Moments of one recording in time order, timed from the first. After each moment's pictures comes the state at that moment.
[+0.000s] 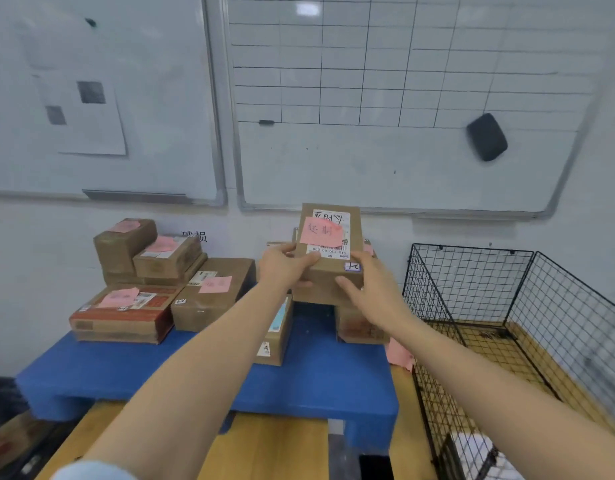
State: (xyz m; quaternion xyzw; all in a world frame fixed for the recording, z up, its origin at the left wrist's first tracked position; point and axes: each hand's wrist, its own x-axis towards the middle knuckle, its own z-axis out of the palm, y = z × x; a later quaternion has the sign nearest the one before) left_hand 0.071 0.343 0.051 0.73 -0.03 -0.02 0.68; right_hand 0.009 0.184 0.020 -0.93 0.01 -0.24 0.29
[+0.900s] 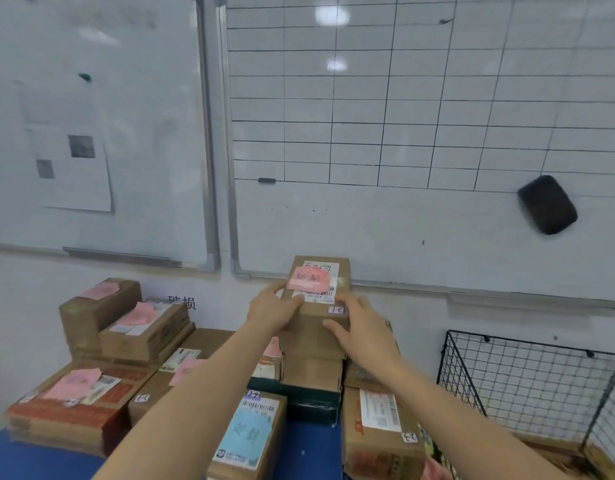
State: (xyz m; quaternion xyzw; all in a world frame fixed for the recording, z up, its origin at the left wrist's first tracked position) left_hand 0.242 0.308 0.066 0.83 0.01 0.04 0.55; right_hand 0.176 0.148 0.050 -0.94 -0.03 -0.23 0.26
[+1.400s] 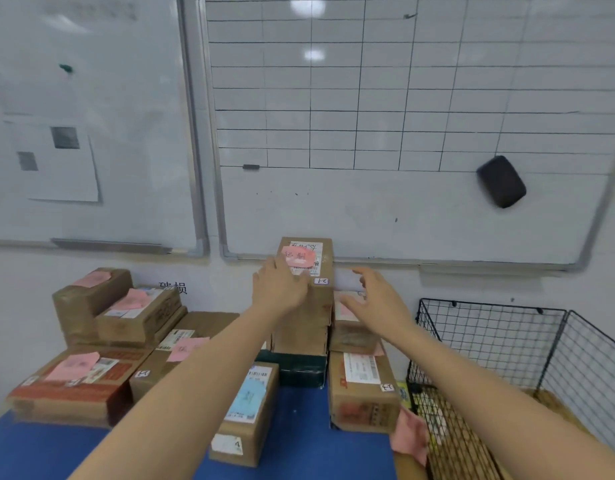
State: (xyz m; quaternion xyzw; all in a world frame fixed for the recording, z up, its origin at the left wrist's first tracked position) left_hand 0.189 0.289 0.079 0.93 -0.10 0.15 0.31; right_hand 0.121 0.117 0.065 -0.94 0.00 -0.22 0.26
